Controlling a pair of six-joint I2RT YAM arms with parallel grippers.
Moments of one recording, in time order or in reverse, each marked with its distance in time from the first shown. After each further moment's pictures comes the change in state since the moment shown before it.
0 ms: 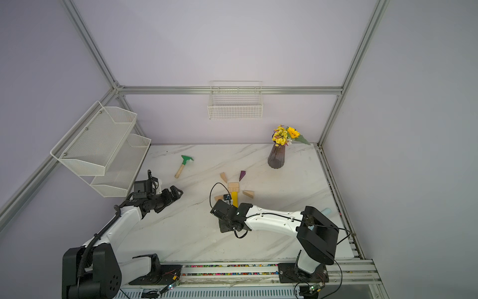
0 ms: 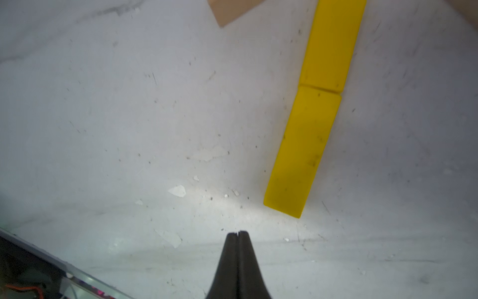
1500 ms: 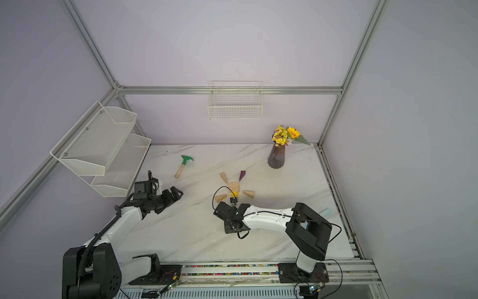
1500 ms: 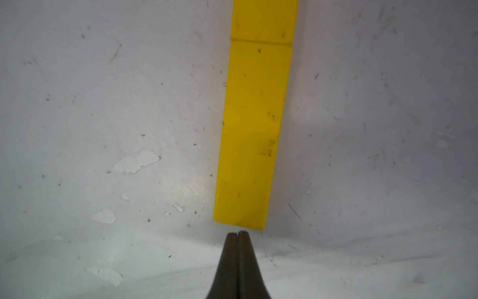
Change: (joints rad) left arm 0.000 0.000 -0.011 0.000 0.002 0.000; right arm -0.055 0.036 -0.019 -0.014 0.021 0.068
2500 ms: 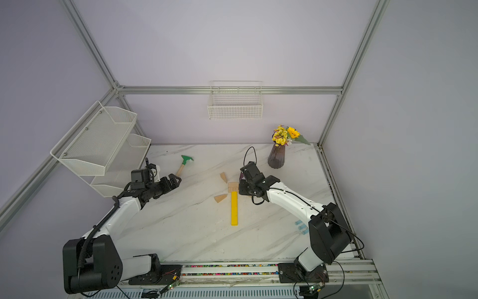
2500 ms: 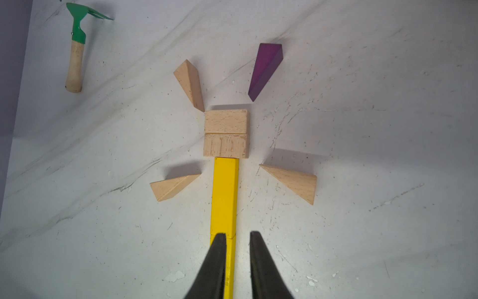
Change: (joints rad) left arm 0.000 0.082 0.163 0.074 -0.025 0.075; right arm -0.433 -0.107 0.121 0.121 -0.137 -0.294
